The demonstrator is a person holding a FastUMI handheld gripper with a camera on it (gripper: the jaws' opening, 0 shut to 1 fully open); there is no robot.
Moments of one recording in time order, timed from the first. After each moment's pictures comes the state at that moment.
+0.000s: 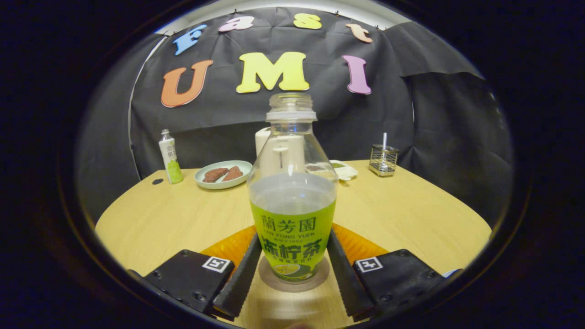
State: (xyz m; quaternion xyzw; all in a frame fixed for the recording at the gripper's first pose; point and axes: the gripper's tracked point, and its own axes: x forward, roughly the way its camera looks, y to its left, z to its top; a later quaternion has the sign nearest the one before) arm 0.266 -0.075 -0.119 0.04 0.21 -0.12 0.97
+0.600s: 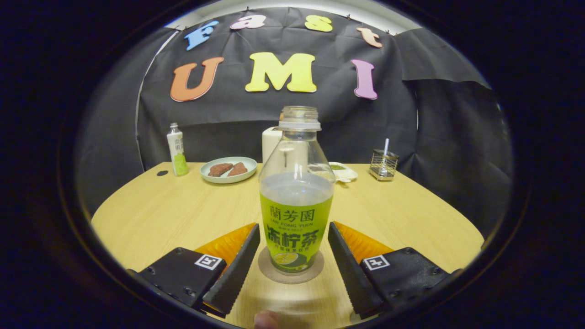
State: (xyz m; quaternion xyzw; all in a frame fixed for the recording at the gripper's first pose) arm 0.241 -0.070 -0.104 0.02 0.20 -0.10 0.97
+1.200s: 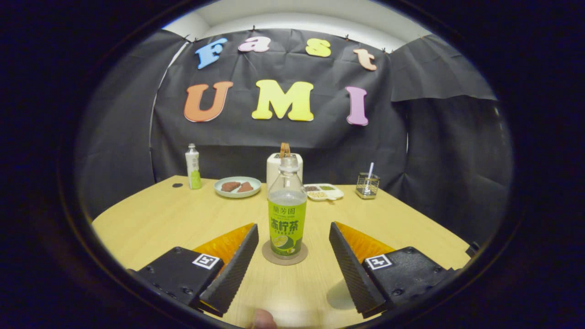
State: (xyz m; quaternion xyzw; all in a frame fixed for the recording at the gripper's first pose) arm 0.136 -0.064 -0.043 0.00 0.11 -0.10 0.99
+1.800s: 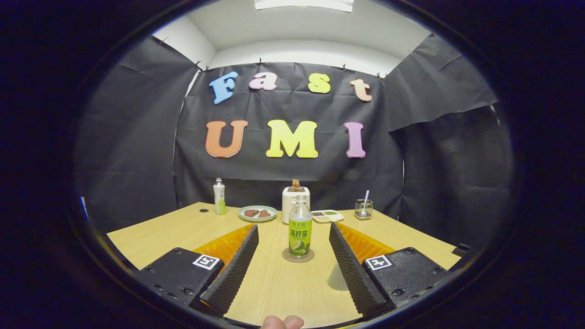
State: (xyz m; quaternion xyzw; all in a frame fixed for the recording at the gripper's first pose) arm 0.010 -0.029 0.001 0.01 0.02 -0.07 1.00
